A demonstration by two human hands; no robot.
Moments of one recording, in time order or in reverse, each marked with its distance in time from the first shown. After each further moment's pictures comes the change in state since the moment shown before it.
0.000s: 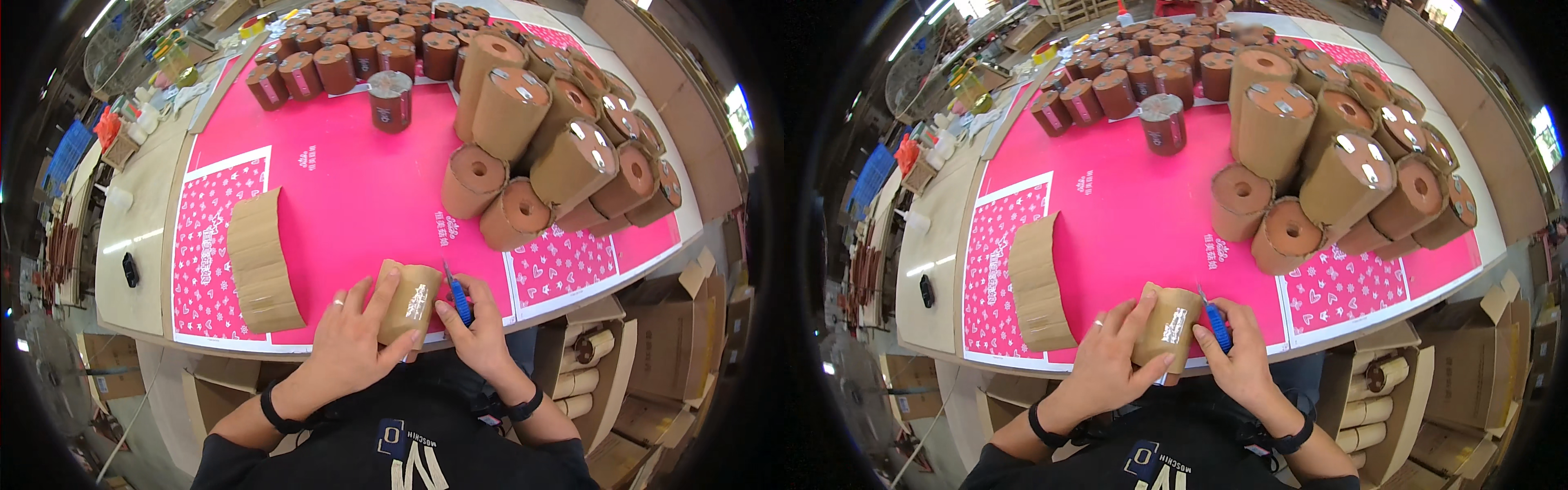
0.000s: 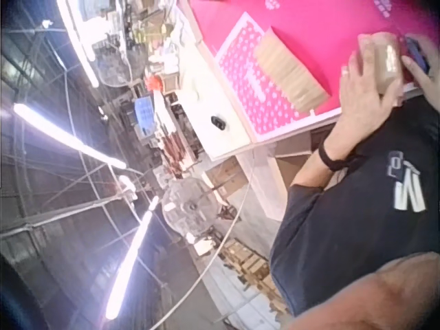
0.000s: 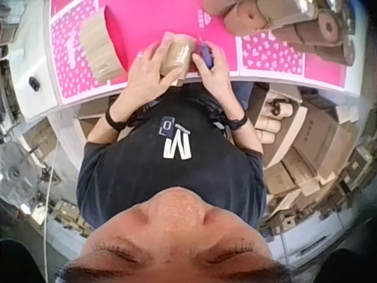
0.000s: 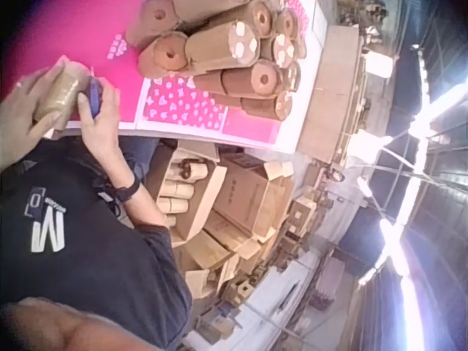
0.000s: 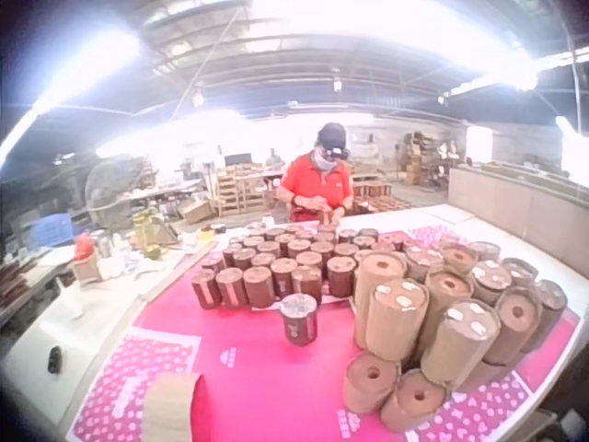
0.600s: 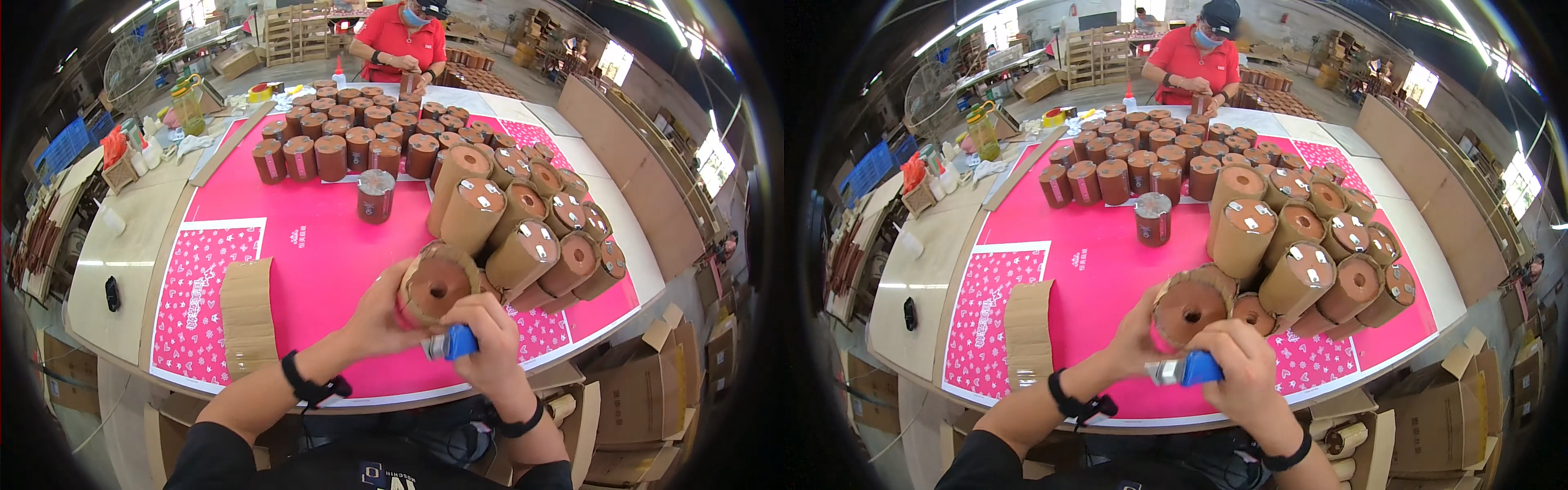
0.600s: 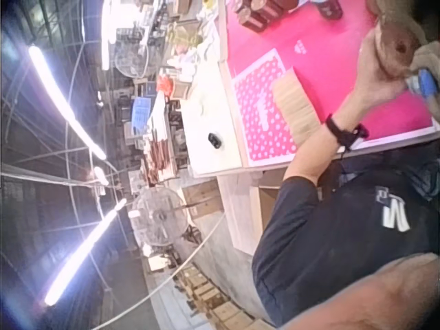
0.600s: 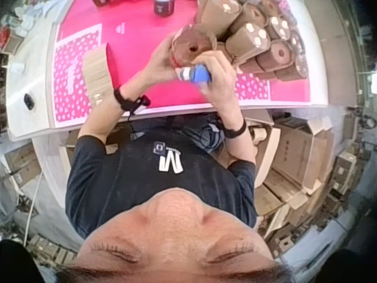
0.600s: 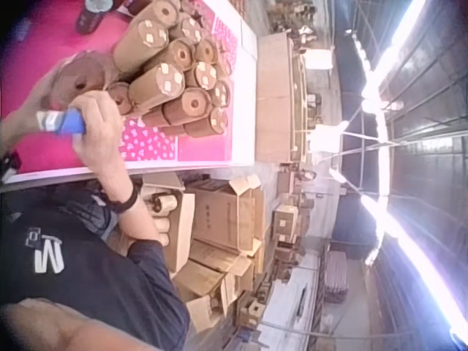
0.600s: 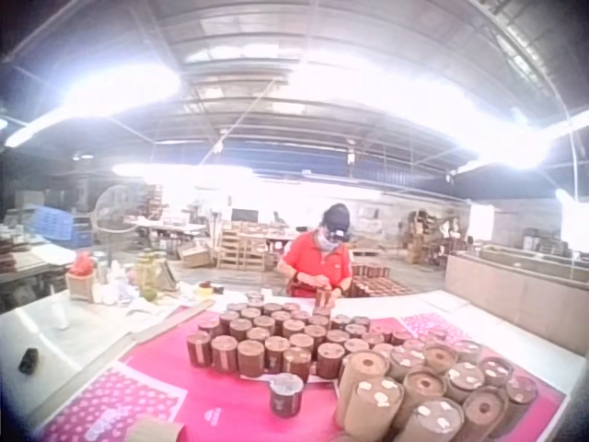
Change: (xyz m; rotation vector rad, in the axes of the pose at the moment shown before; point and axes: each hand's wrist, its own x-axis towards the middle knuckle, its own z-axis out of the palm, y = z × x) left_hand 0.122 0.013 0.009 -0.691 0.290 0.594; right_hand 0.068 -0.092 -0.065 -0.301 0.097 -0.735
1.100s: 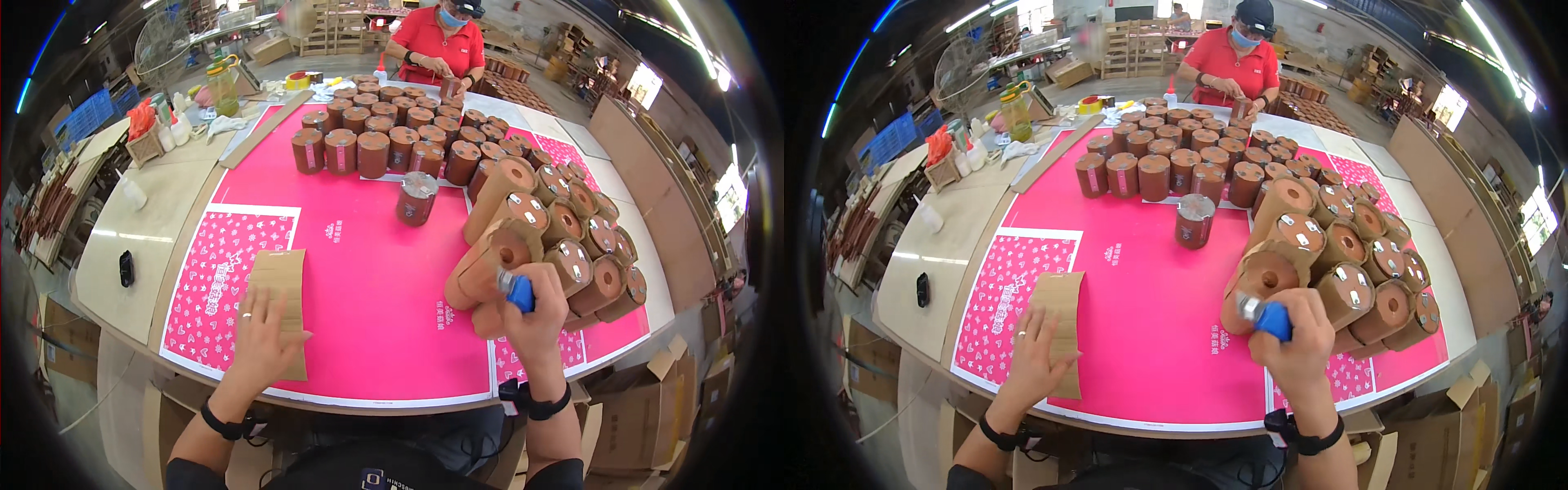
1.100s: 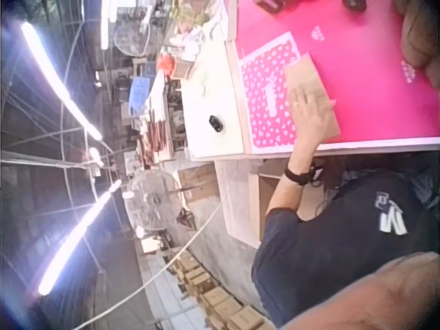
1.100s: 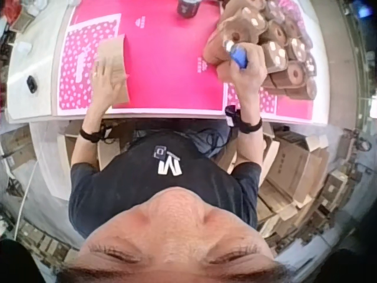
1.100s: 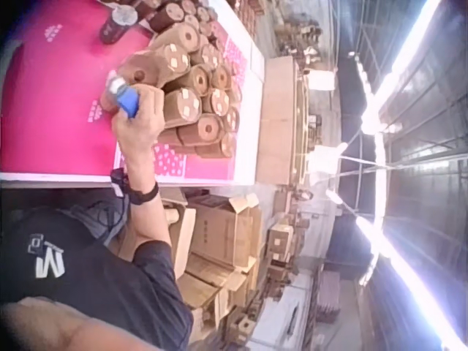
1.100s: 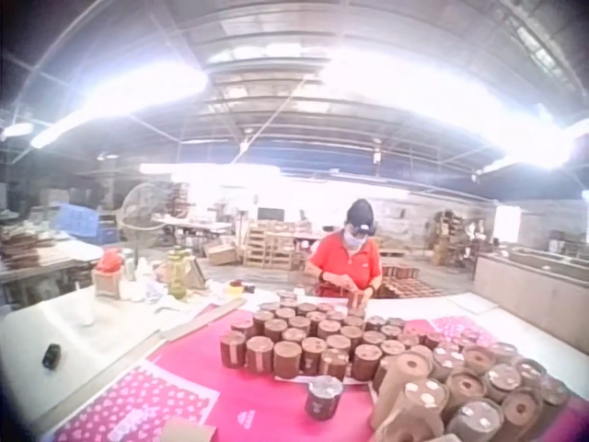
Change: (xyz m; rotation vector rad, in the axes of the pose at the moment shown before) left_hand -0.143 0.028 -0.145 1.240 0.037 -0.497; right_hand 0.039 0.030 0.008 -0.185 0.181 0.089
